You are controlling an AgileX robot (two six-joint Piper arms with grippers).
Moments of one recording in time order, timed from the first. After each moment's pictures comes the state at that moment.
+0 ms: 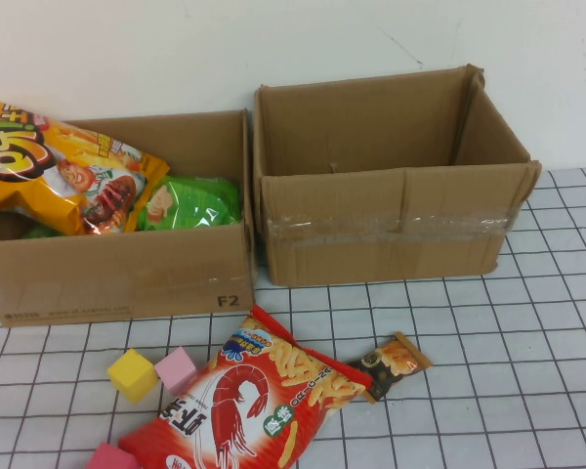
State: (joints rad) right arm 0.06 -0.01 0.03 -0.05 -0.53 0.00; left arm 0.03 -0.01 0.03 -0.04 -0.36 -0.07
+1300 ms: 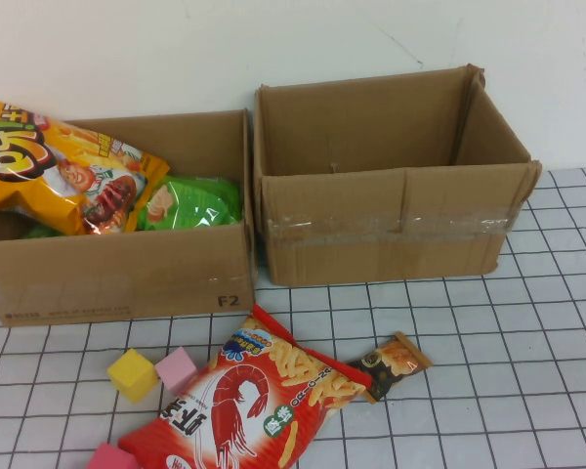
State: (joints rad) right arm 0.06 0.53 -0.44 0.07 0.52 -0.27; left arm 0.03 0.49 -0.47 -0.34 0.54 -0.18
